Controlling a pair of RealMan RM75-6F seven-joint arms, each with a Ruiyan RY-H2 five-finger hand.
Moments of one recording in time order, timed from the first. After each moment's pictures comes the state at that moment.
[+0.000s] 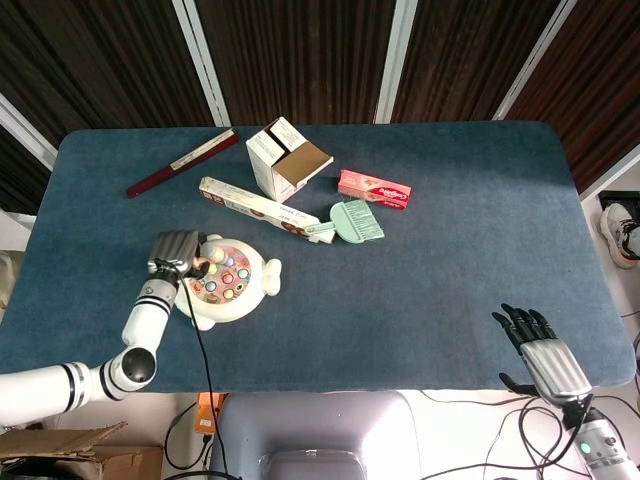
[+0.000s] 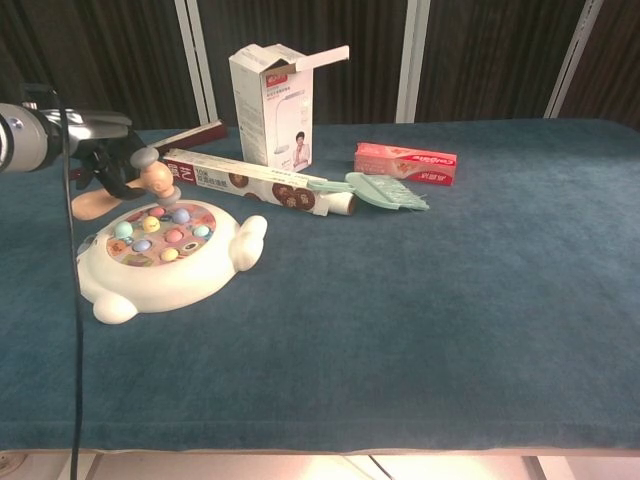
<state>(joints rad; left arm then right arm) -1.03 -1.36 -0.21 -1.54 0.25 0.94 0.68 0.17 -1.08 -0.07 -1.66 -1.56 1.26 -0.04</state>
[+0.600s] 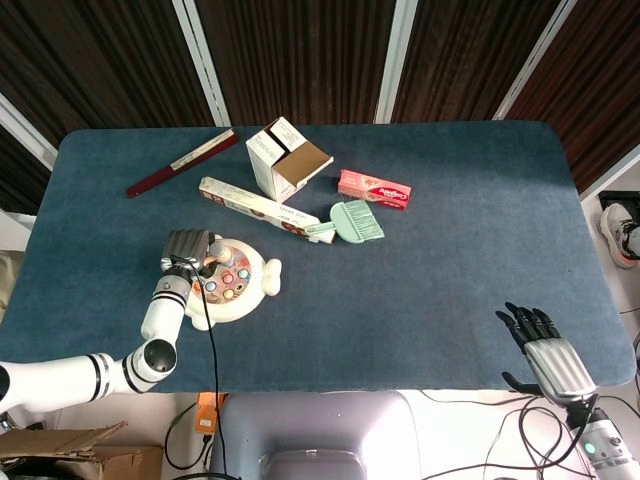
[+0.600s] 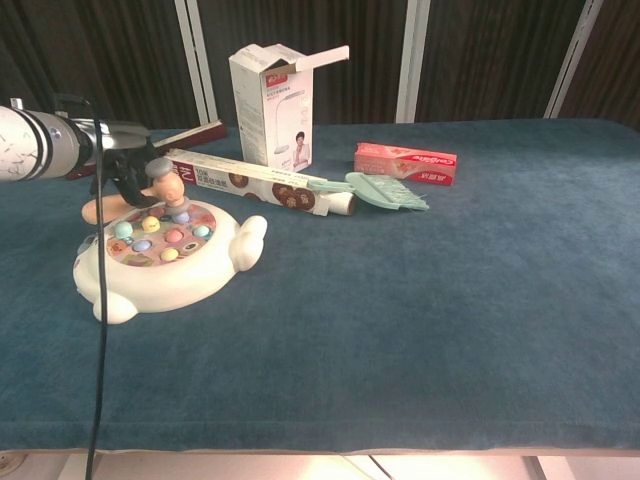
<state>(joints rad) -1.10 -1.43 -0.19 -1.46 0.13 0.95 0.79 0.16 -1.07 -0.07 -1.66 -1.56 1.27 -0.02</state>
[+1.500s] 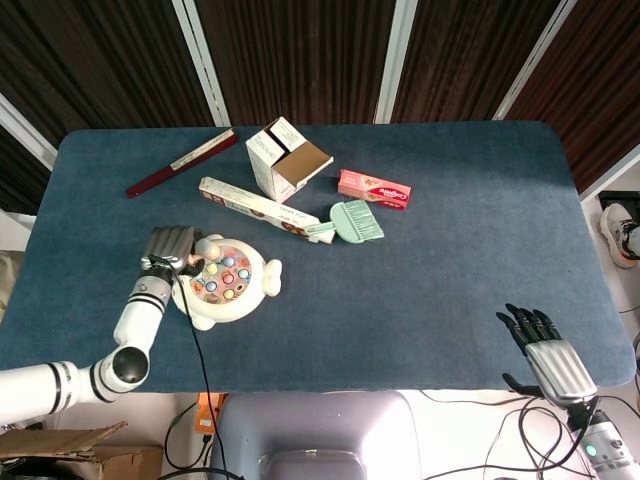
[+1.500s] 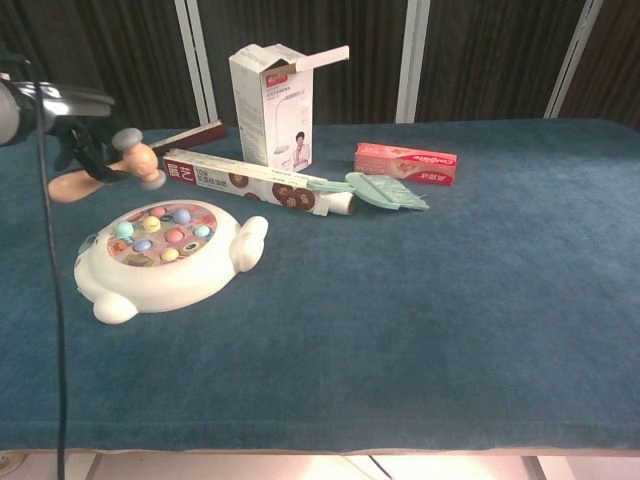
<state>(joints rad) -1.03 -1.23 -0.20 -1.66 0.23 0.96 0.69 0.16 -1.07 -0.07 -1.66 -1.57 1.27 -0.02</state>
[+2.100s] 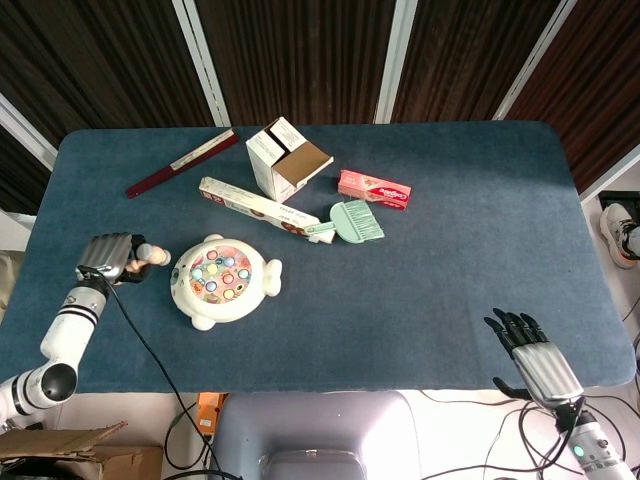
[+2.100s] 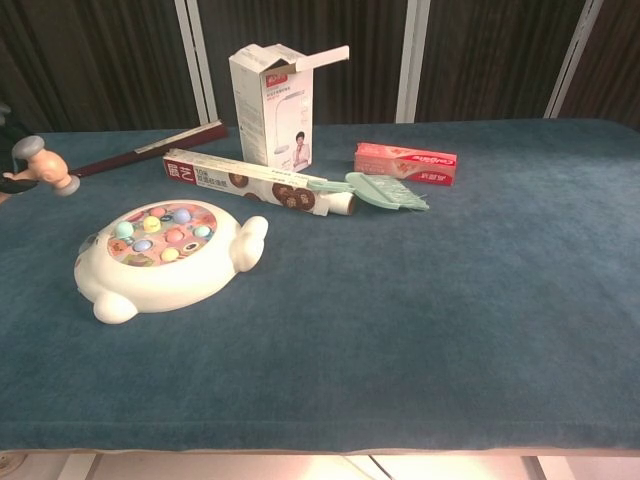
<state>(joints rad) -0.79 -1.15 -0.14 -1.48 0.65 0.79 0.31 0.17 -1.09 -0.08 -1.67 -1.57 1.24 -0.08</state>
